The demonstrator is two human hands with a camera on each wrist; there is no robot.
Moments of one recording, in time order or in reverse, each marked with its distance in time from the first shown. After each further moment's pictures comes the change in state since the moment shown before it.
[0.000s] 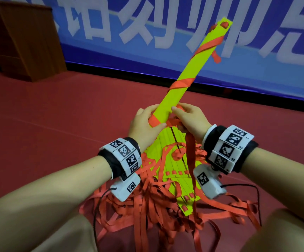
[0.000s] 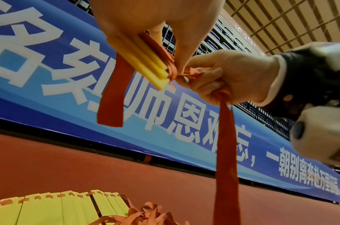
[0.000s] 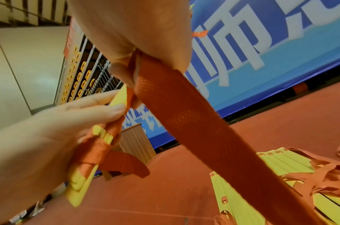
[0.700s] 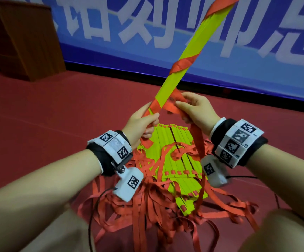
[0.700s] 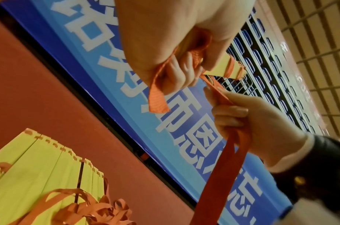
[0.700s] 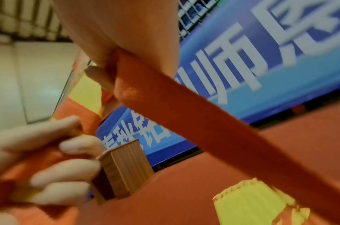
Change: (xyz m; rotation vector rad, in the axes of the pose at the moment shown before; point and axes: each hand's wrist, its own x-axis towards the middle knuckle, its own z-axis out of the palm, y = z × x) left_hand 0.009 0.002 -0.012 -0.790 -0.296 -0.319; right_hand 0.006 -0.015 -0.021 -0.030 -0.050 -0.173
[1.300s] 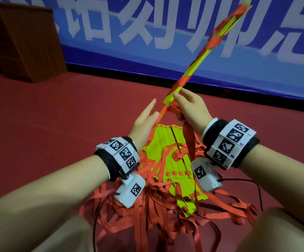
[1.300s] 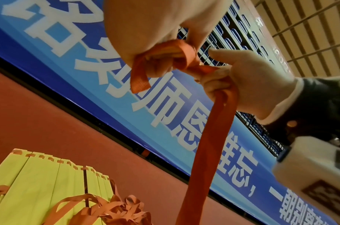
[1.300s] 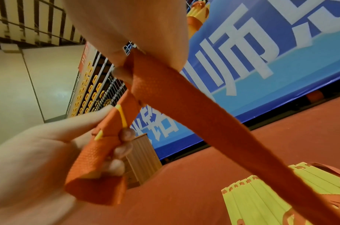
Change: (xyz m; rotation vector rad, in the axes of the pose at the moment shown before) left_hand -0.006 -0.004 0.013 0.236 0.197 0.124; right_hand 0.001 -0.008 0.021 0.081 0.105 0.040
